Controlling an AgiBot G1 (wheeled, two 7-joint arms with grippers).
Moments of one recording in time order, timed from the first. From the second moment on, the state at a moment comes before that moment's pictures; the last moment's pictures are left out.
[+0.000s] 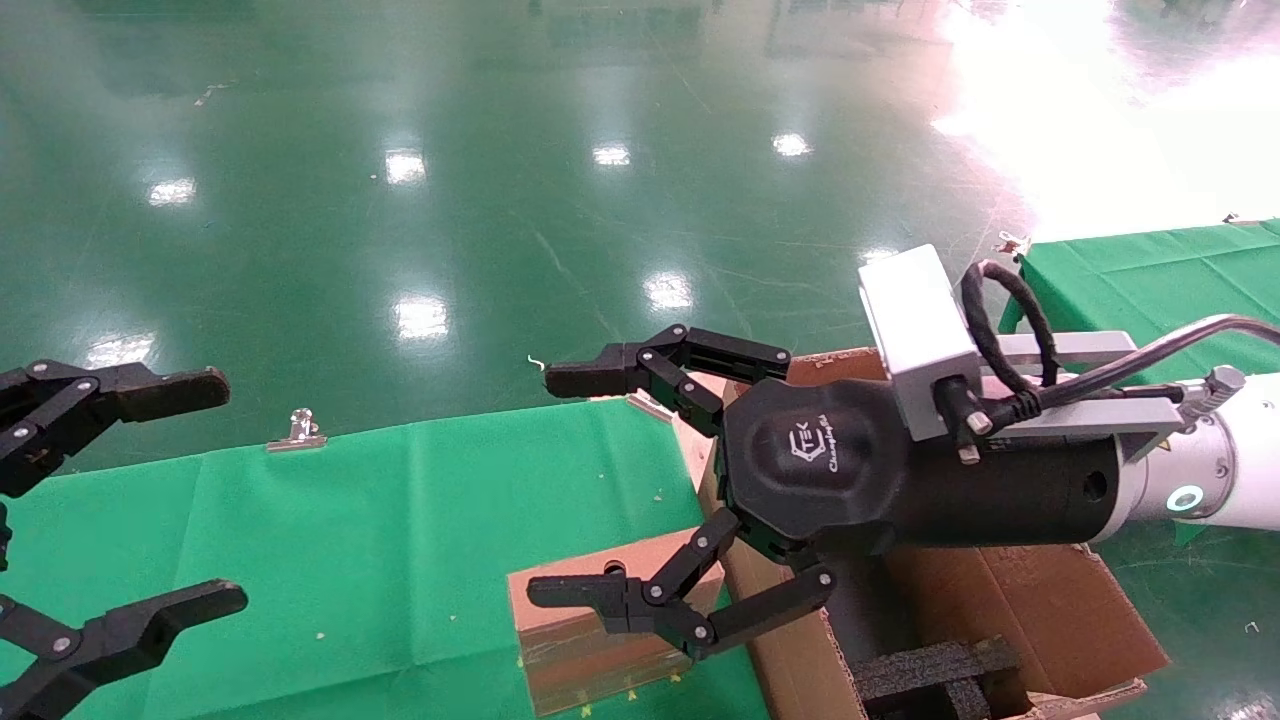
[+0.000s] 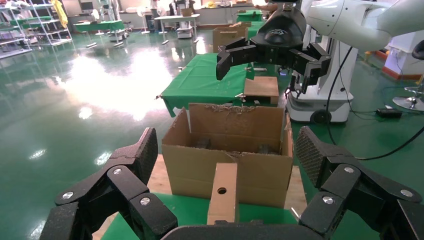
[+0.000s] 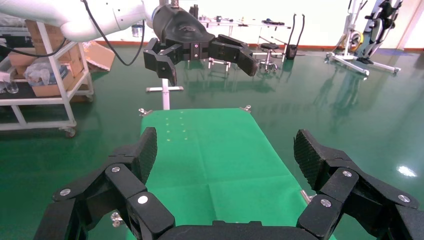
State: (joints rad) left arm -1.09 0.58 0.36 -1.25 0.66 1.45 -0.14; right arm 1.08 -0.61 -0.28 1.28 -0.73 -1.49 0.19
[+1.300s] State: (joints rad) left arm -1.09 0.58 0.36 -1.25 0.65 1.45 -0.14; right arm 1.62 -0.90 -0.91 0.88 -1.30 -1.59 0.09
